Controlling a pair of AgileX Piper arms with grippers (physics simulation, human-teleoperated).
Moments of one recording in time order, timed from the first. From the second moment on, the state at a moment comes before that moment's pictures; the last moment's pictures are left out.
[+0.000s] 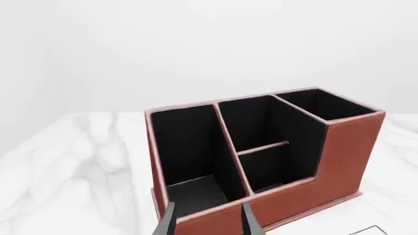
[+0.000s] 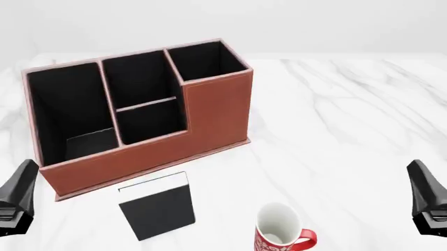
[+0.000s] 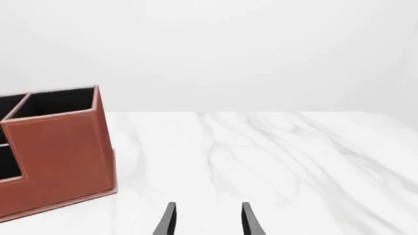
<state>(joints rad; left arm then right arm) 0.00 0.00 0.00 0.00 -0.01 0.00 0.00 0.00 0.00 0.00</state>
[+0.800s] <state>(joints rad) -0.21 0.16 -0.15 0.12 0.13 0.01 0.01 0.00 0.00 0.01</state>
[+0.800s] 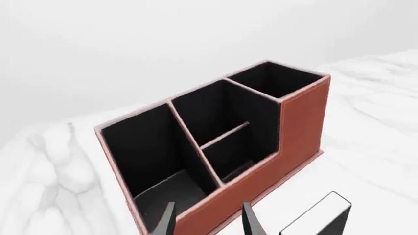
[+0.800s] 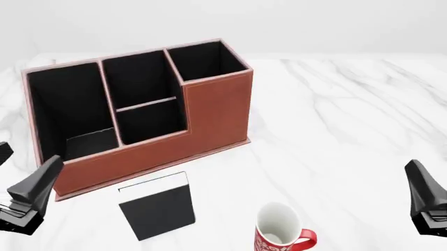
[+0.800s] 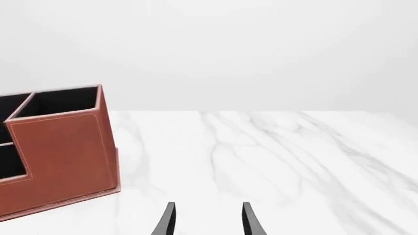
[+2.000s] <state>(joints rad) -0.72 0.70 -0.85 0.80 0.47 0.01 0.01 0.00 0.00 0.01</state>
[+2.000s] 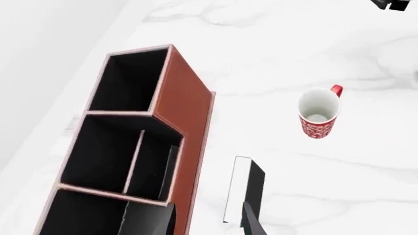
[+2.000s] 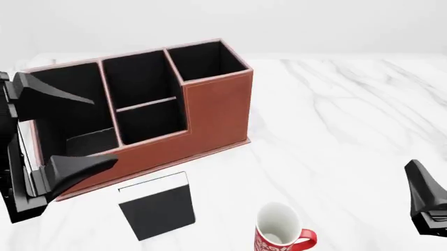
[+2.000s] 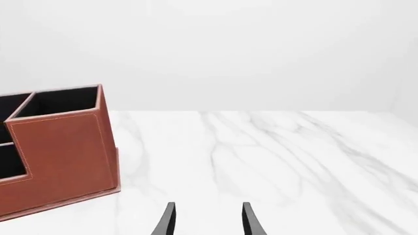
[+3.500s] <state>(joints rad) -0.74 0.89 -0.78 0.80 0.44 0.01 0.01 0.00 0.00 0.01</state>
